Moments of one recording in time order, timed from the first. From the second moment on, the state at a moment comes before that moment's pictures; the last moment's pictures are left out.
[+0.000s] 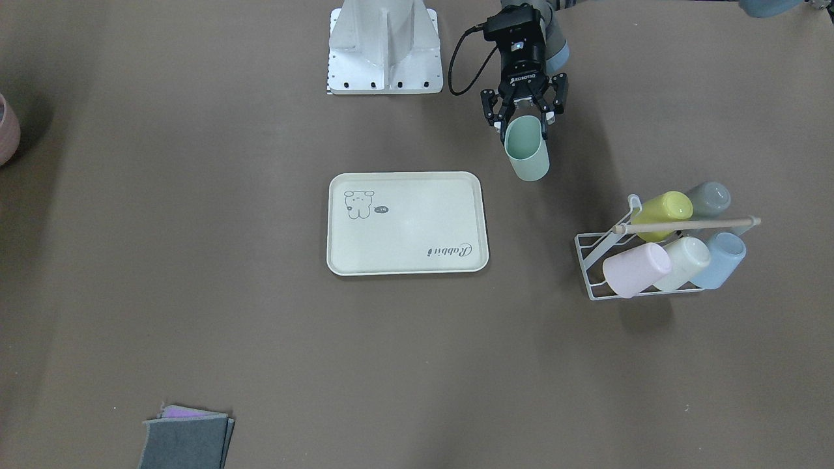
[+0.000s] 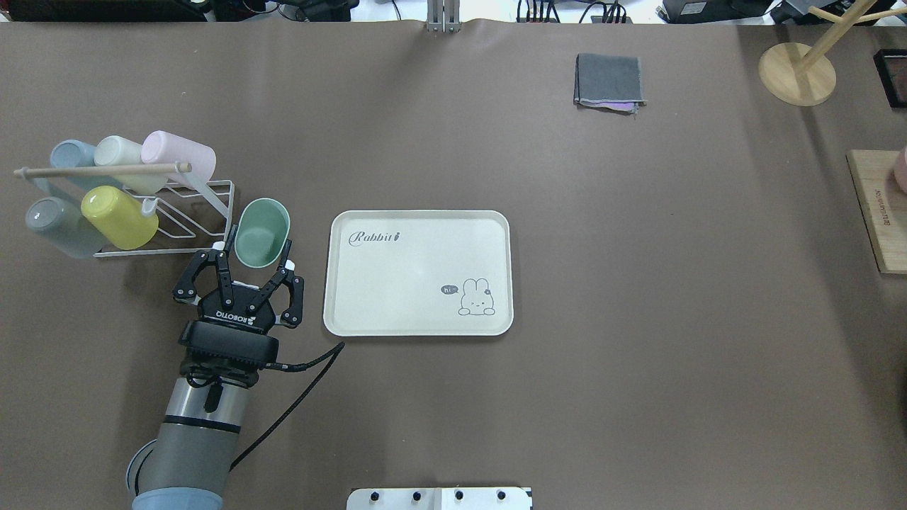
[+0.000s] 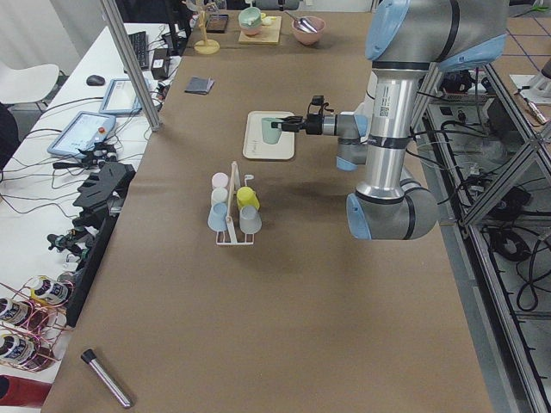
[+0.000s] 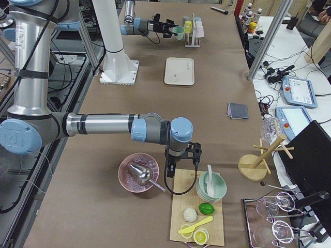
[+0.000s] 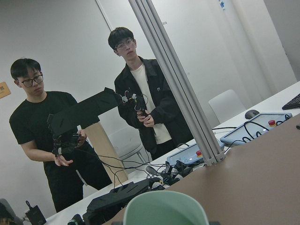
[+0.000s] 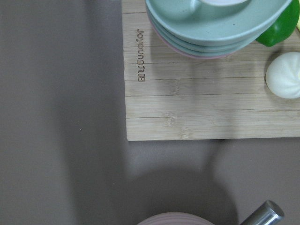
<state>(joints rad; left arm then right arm) -0.07 -1.83 -1.74 -2.87 -0.19 -0.17 1.53 -1.70 1.75 -1.70 2.36 0.04</state>
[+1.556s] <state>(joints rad) -0.04 -1.45 -1.81 -2.87 -0.27 -1.04 1.53 -1.69 1.75 -1.70 2.36 0.04</state>
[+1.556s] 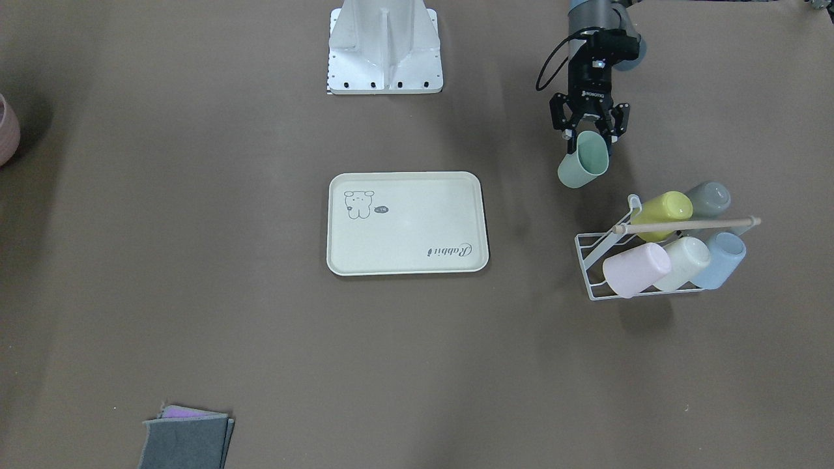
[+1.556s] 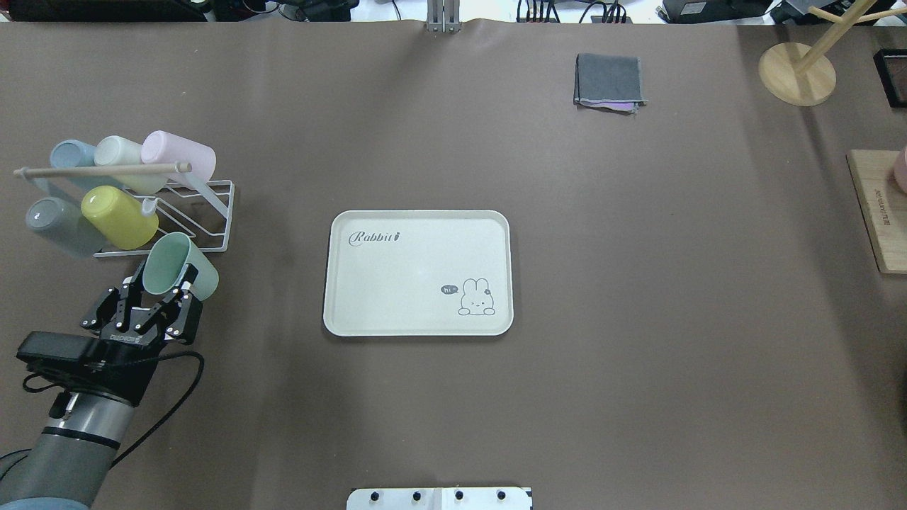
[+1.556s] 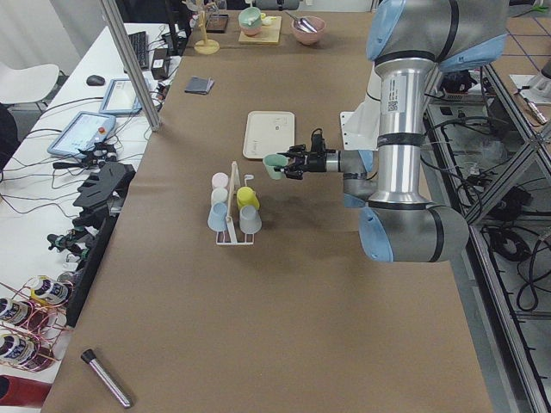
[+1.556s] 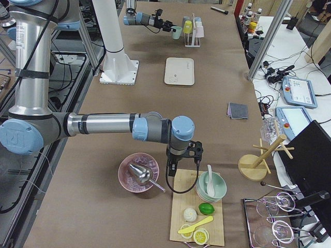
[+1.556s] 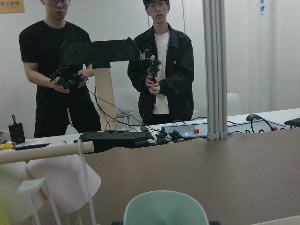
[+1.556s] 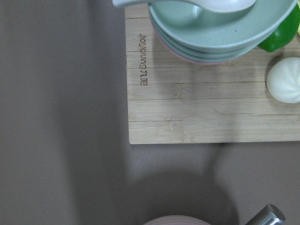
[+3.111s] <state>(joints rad) -0.19 -1.94 -1.72 -2.24 -0.42 -1.26 1.53 -1.68 1.75 -1.70 2.36 0.04</state>
